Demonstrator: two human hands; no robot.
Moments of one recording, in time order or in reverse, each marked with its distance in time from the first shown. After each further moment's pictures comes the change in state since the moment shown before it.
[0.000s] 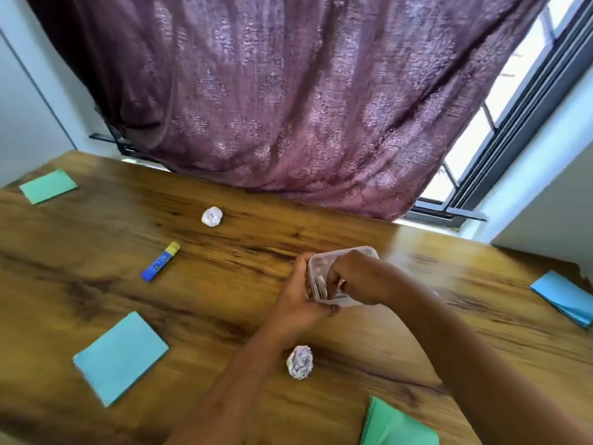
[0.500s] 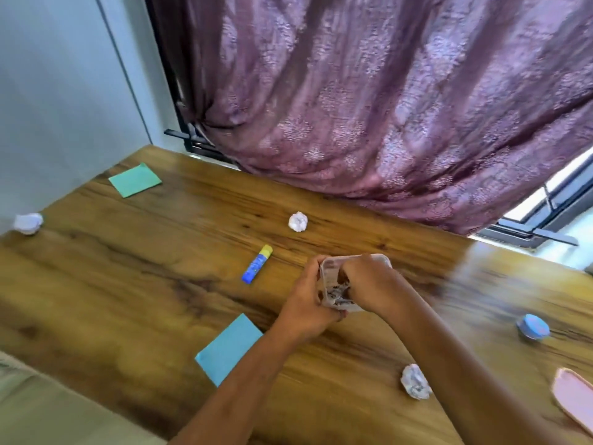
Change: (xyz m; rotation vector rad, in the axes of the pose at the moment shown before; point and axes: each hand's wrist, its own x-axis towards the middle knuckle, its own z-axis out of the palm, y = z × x) left_hand -0.032 -0.003 -0.165 0.052 0.015 0.061; right_hand 0.088 -0.167 -0.015 -0.058 -0.006 0.321
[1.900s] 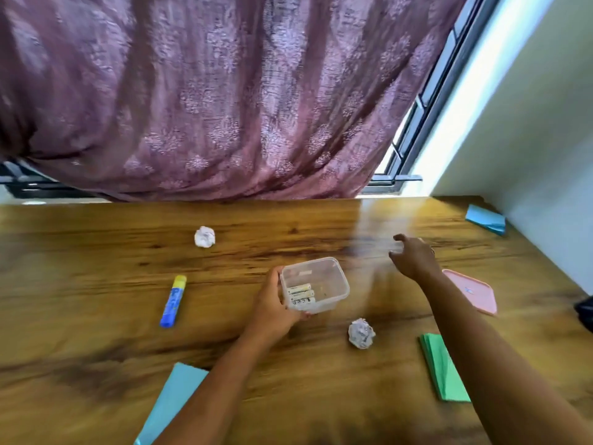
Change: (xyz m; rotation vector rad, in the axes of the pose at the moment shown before) left_hand 0.027 -0.035 0.027 0.138 -0.289 -0.060; right_hand -0.047 0.177 0.087 0.578 0.382 0.753
